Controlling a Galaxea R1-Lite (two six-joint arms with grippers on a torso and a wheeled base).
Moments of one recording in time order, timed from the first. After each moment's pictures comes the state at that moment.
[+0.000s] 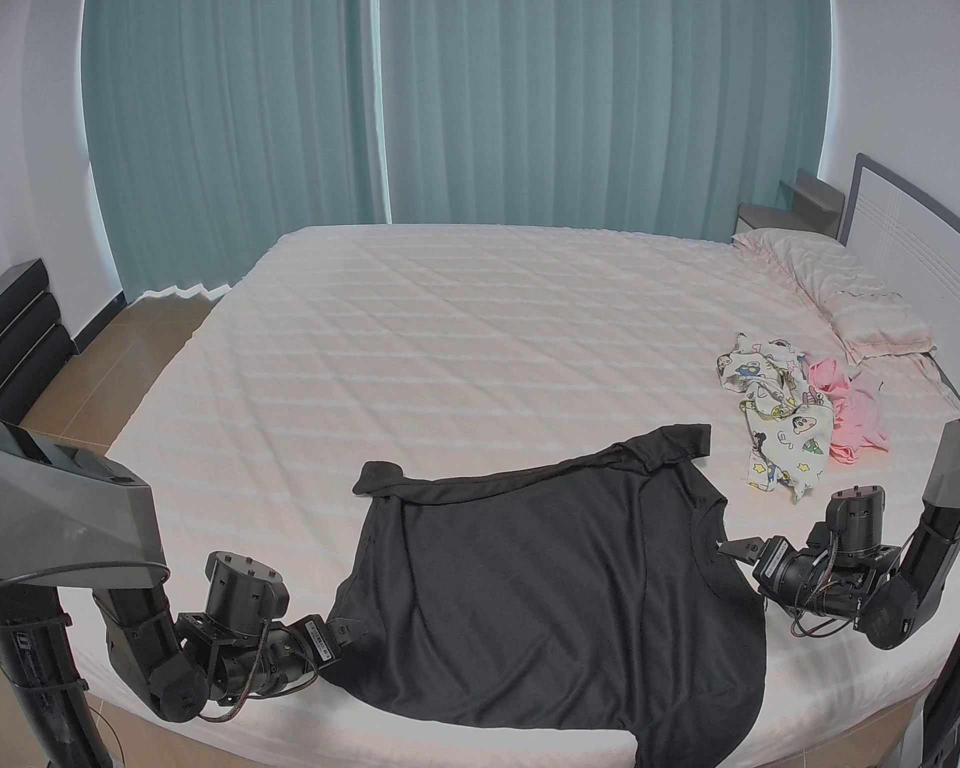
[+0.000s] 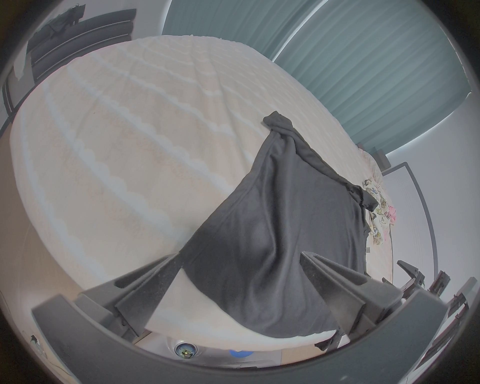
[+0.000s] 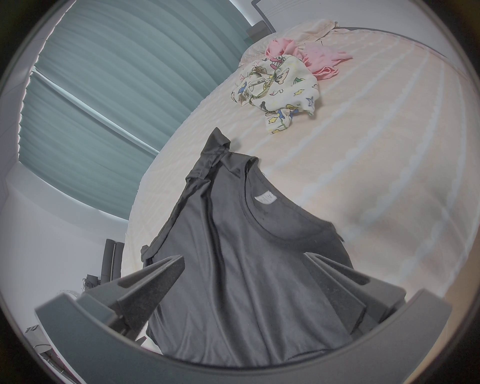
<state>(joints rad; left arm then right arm) -0.40 2.11 -0.23 -1.05 0.02 -0.85 0.12 2.02 -0.24 -1.13 0.10 0.80</state>
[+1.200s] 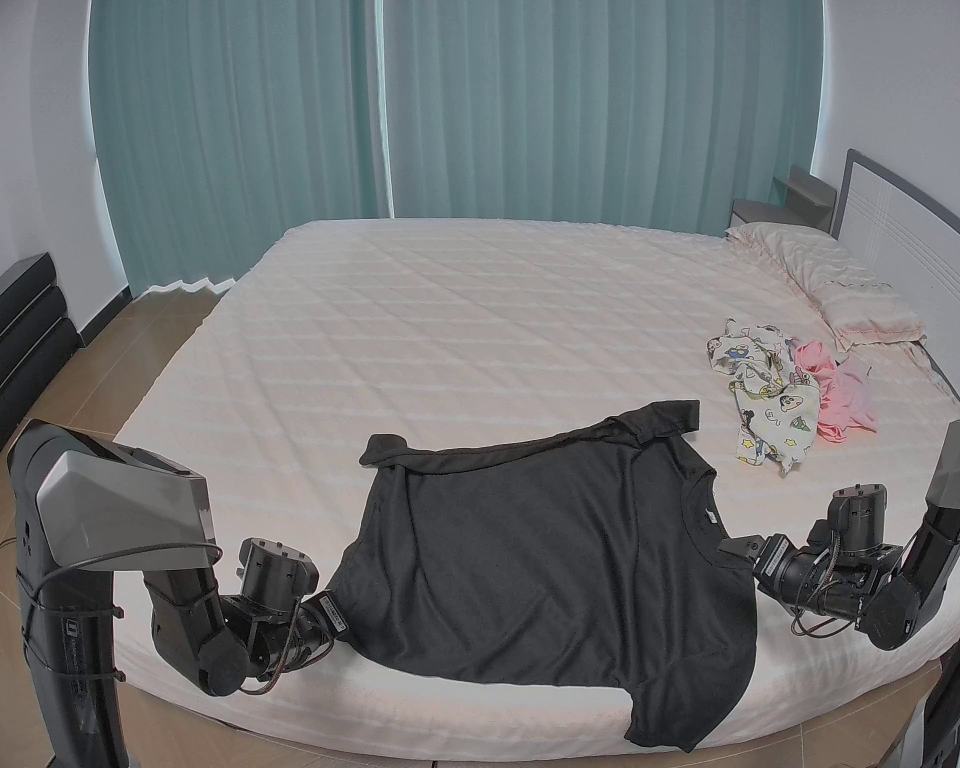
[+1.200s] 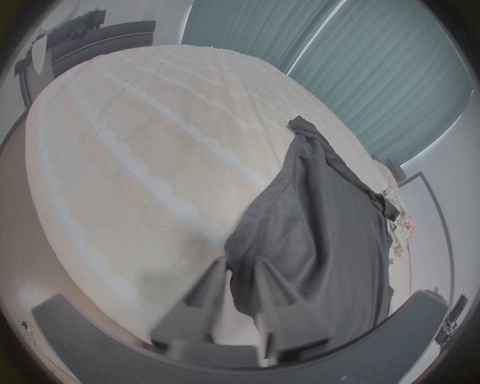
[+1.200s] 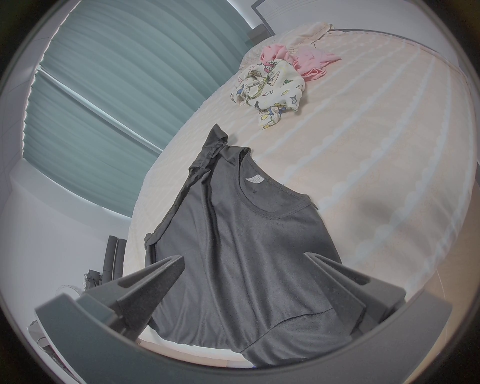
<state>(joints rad) -0.36 2.29 -0.43 -1.04 0.14 -0.85 0.13 2.00 -0.23 -1.13 0.10 0.80</state>
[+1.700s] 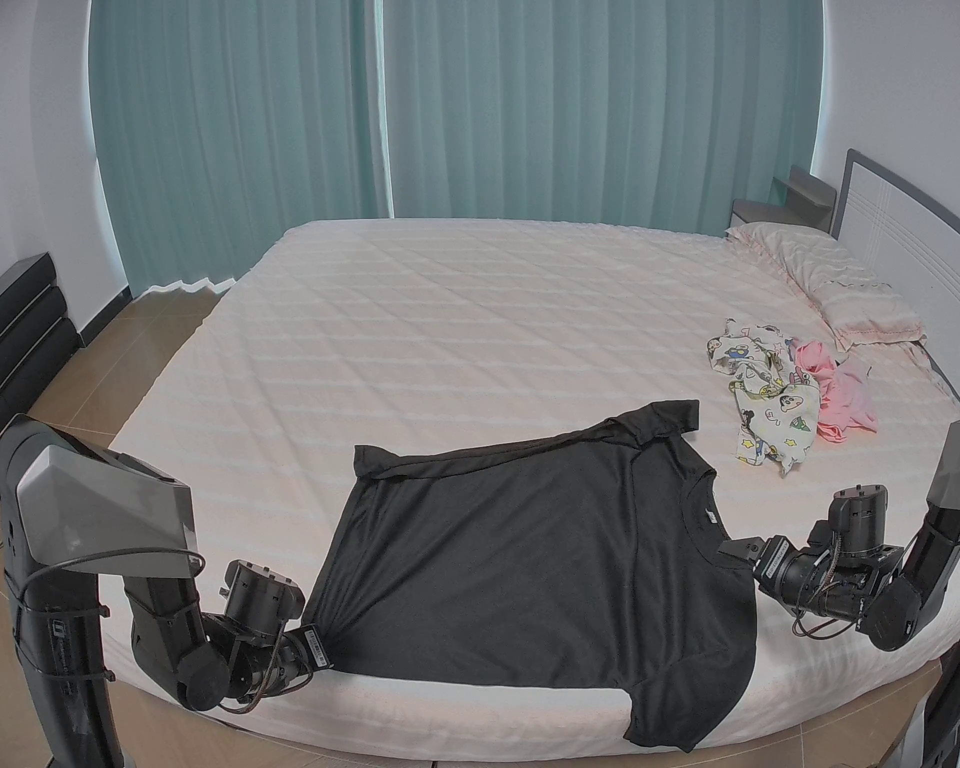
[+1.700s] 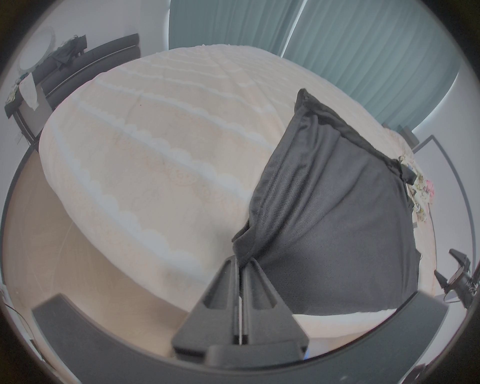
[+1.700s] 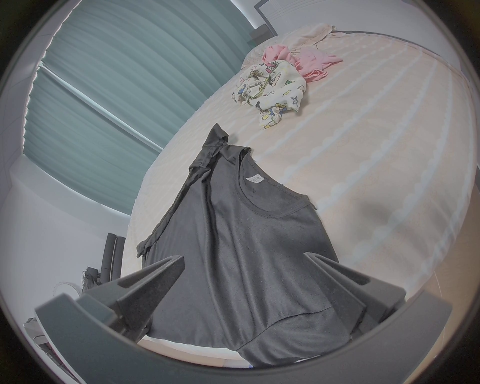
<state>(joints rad) -0.36 2.25 -0.31 -0.98 0.18 -0.71 0.13 1.99 -0.23 -1.13 0.10 0.78</state>
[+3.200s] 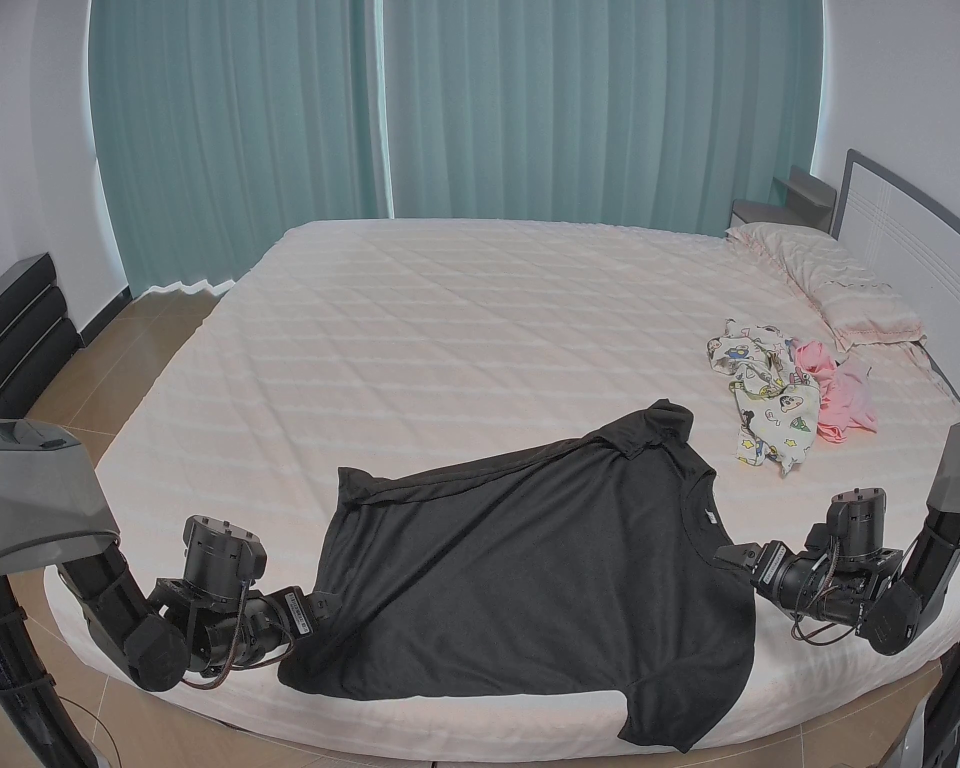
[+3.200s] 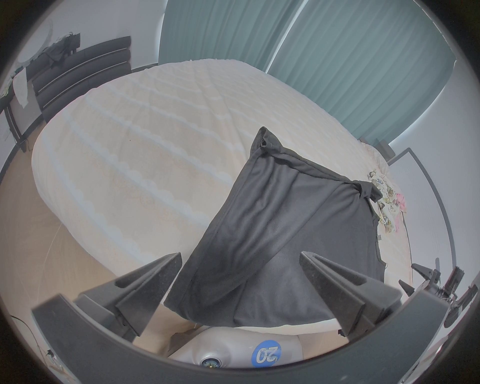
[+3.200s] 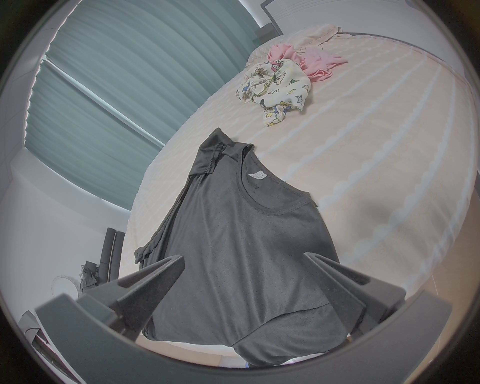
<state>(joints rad) -0.33 1.98 -0.32 -0.83 0.09 -0.69 0.15 1.99 -0.21 -1.13 0.09 0.76</state>
